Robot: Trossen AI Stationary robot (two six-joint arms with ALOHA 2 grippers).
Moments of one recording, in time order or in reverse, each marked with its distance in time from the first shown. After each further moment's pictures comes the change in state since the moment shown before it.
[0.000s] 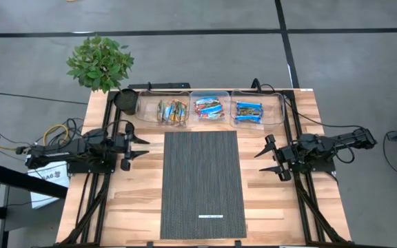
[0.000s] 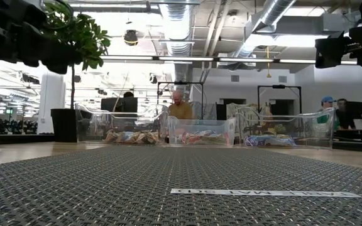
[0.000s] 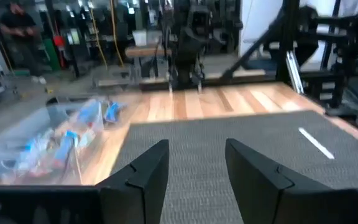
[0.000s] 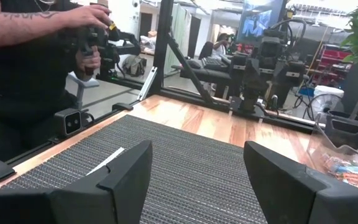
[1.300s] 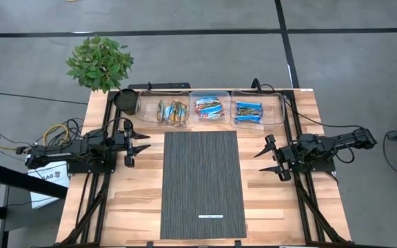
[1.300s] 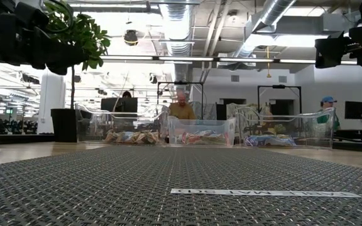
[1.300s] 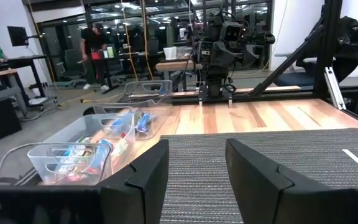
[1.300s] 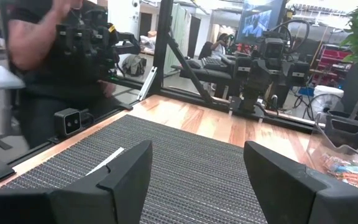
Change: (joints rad) left arm 0.000 0.004 -0.057 0.145 -0.132 0.013; right arm 0.000 0.000 0.000 0.000 0.000 0.000
